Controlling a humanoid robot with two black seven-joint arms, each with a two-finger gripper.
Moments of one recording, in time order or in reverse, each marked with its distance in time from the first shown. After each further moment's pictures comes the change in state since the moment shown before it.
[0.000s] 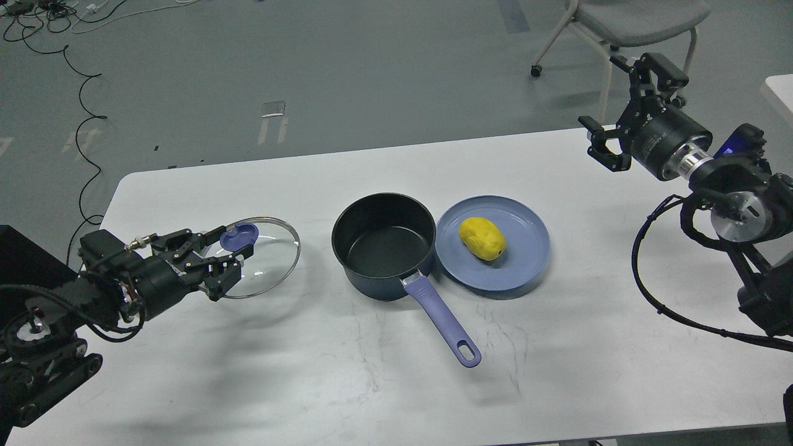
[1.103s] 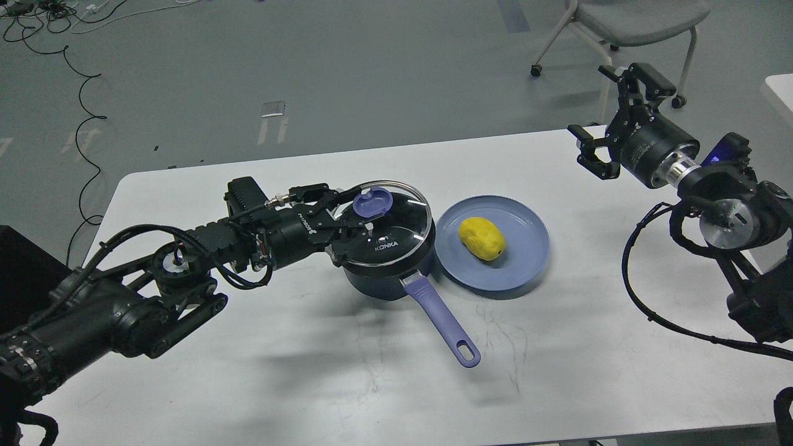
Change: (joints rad) left arm -0.240 -0.278 -0.014 -0.043 0.158 -0.110 -0.001; right arm -0.012 0.036 -0.008 0.000 -0.001 0.001 0.000
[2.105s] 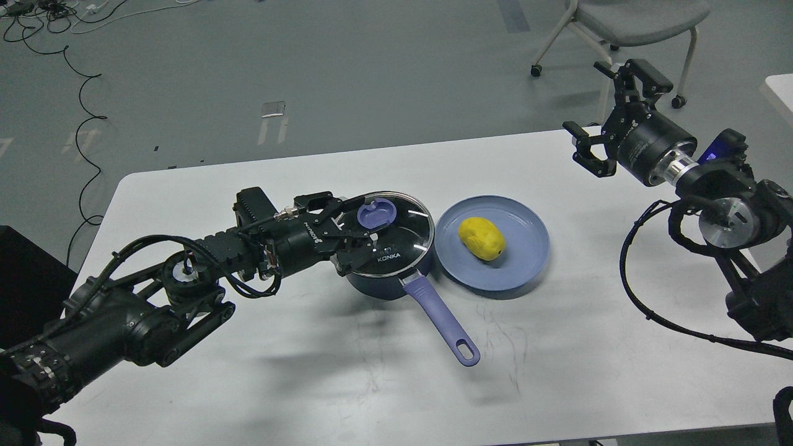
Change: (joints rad) left arm 0.080 -0.086 -0.046 0.080 0.087 0.006 0.001; right arm 0.002 0.001 0.000 0.014 0.002 0.020 0.000
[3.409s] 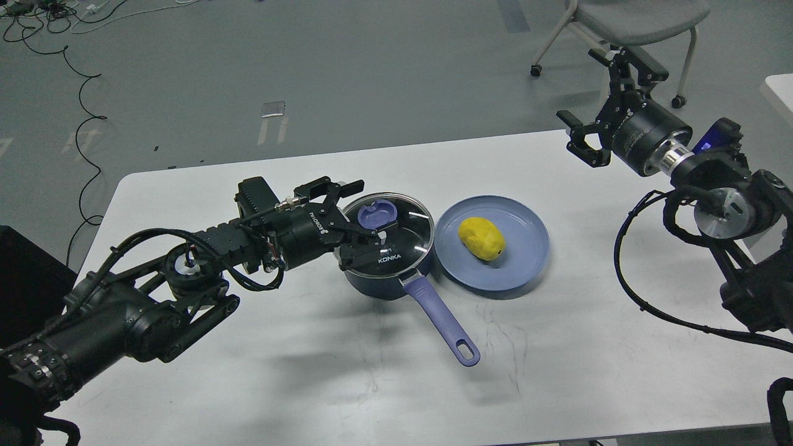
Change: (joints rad) left arm -0.009 -0.002 -0.028 -0.044 0.020 -0.001 0.000; right arm 0.027 0.010 -0.004 0.002 0.006 -0.002 -0.001
